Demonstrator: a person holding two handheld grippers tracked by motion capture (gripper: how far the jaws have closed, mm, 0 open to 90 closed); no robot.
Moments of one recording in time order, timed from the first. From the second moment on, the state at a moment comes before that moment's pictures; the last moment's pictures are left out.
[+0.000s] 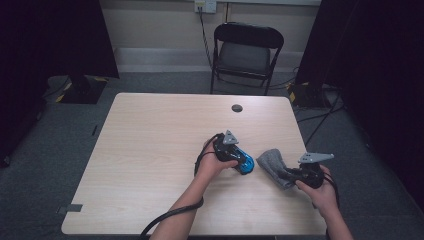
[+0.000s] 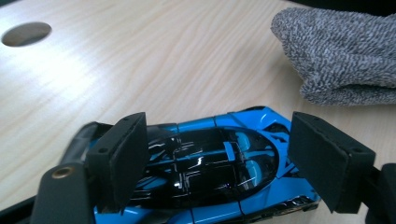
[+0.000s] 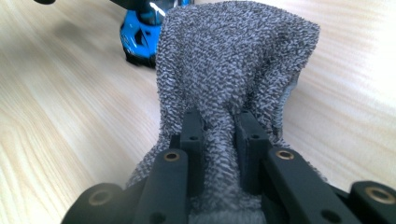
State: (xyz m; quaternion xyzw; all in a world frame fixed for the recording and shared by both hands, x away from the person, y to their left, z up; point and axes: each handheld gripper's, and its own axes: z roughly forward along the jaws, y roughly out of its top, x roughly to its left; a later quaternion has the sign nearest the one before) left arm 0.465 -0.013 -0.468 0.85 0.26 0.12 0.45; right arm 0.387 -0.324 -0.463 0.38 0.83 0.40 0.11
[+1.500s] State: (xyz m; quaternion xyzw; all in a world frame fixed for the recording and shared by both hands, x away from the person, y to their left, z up) left arm 0.403 0.185 -0.440 0.80 0.32 0.16 0.48; right arm 0.398 -0.047 -0.478 0.20 0.89 0.40 0.05
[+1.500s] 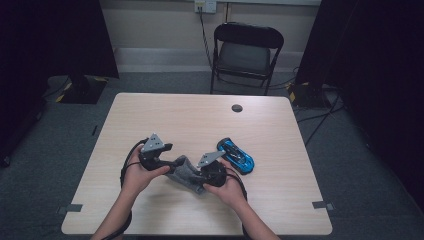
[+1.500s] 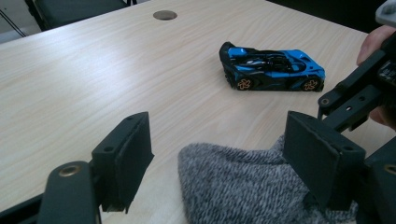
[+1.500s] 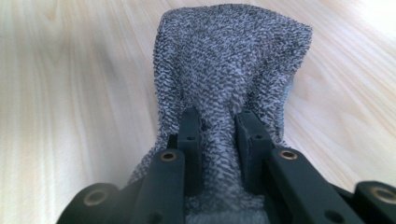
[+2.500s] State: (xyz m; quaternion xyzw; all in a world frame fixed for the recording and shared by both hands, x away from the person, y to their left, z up) left arm 0.390 0.173 -0.472 0.82 0.30 0.13 0.46; right arm 0.447 -0.126 -0.447 0.27 0.86 0.41 0.14
